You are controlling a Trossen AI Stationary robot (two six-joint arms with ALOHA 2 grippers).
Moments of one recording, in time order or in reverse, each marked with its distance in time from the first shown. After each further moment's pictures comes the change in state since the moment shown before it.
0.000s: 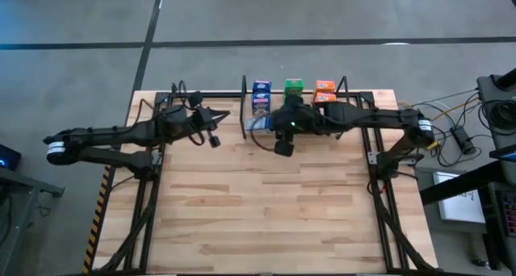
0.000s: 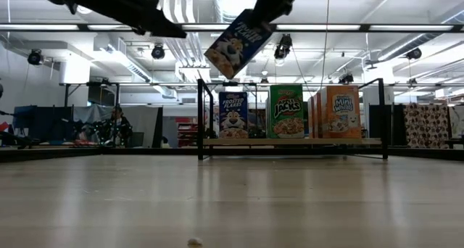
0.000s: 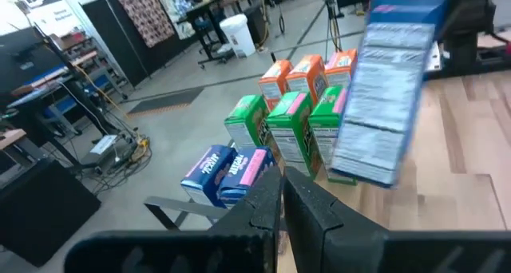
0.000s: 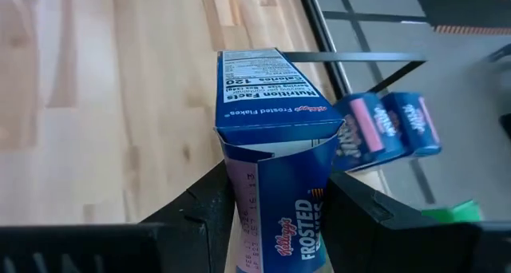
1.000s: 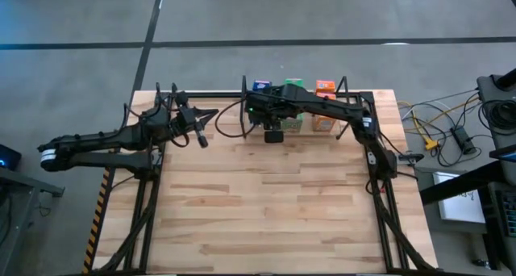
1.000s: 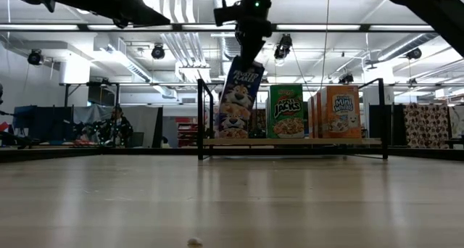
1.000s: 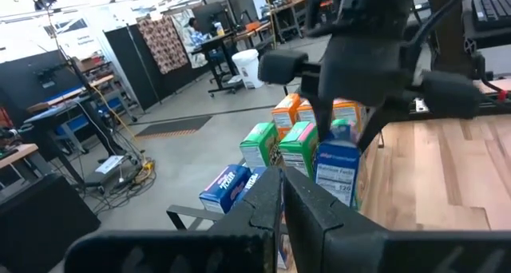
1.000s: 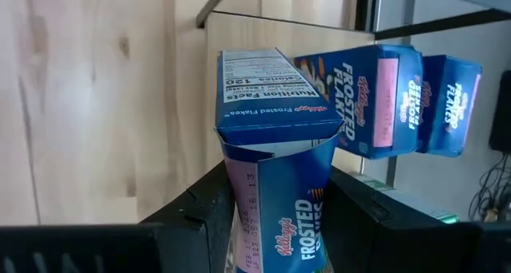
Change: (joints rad) left arm 0.000 -0.197 -0.087 0.020 0.000 -0.019; right arm -0.141 0.530 0.666 -0.580 -0.017 -0.252
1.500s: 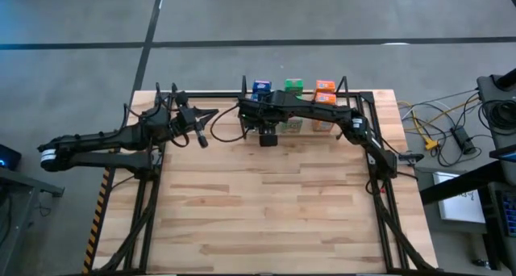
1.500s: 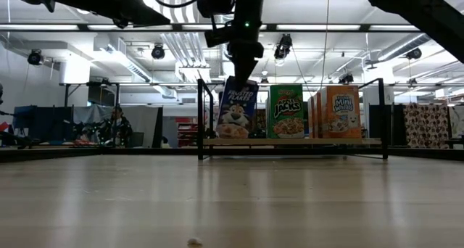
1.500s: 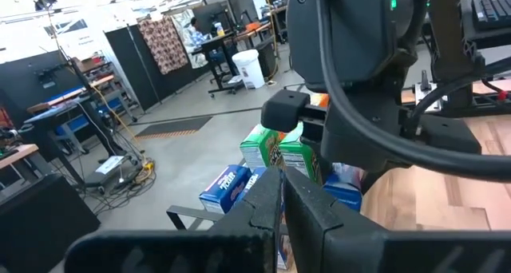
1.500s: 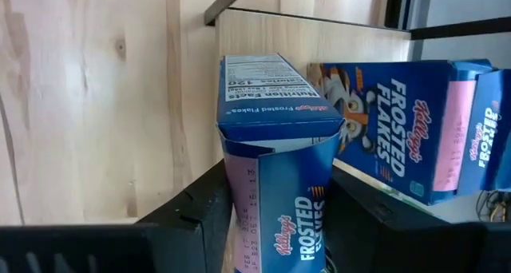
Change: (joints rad) left arm 0.000 0.000 0.000 0.001 0.000 0.000; right arm -0.005 0.090 -0.004 0.037 0.001 0.018
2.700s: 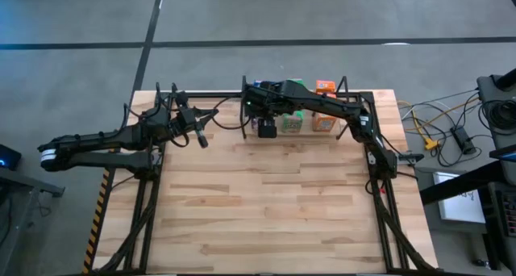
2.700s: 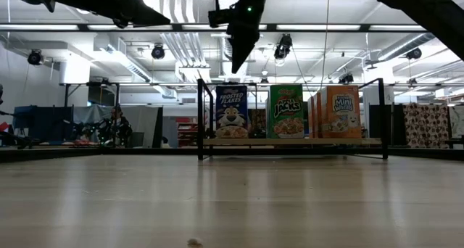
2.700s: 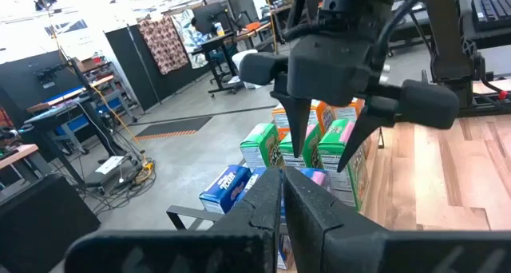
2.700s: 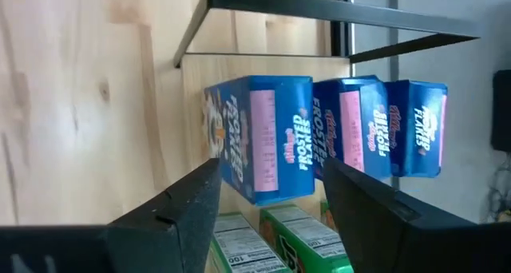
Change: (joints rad) left arm 0.000 0.000 0.000 0.000 0.000 0.000; right arm -0.026 -0.059 0.047 0.038 -0.001 0.010
